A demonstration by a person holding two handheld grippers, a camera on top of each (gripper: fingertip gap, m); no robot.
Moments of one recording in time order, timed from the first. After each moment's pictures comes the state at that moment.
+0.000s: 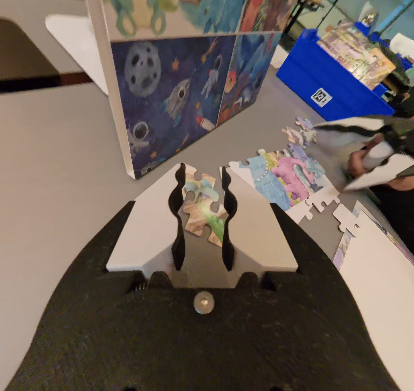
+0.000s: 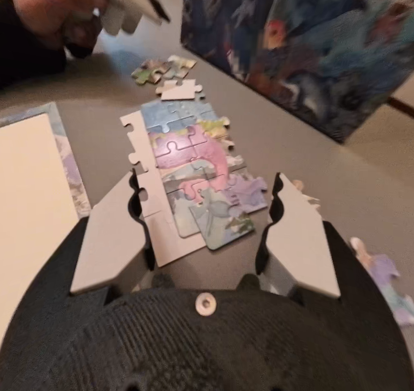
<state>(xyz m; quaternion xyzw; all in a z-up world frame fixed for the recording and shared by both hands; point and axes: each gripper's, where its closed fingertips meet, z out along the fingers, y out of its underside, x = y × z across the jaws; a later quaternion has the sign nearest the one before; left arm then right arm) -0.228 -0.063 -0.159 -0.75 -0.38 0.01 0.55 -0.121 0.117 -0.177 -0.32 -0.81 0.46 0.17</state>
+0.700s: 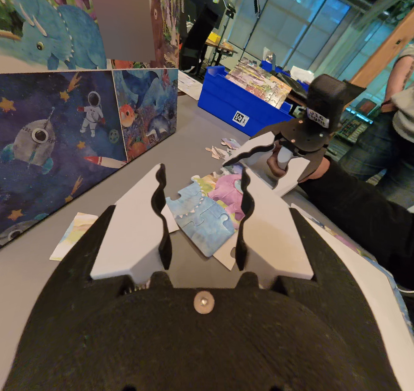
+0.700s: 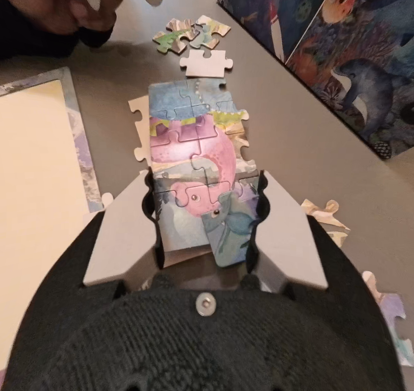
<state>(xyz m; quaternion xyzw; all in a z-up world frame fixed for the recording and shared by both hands) -0.171 0.010 -0.117 -0.71 -0.26 -0.04 0.65 -0.118 0.108 -0.186 -0.26 -0.87 0.41 0.11</state>
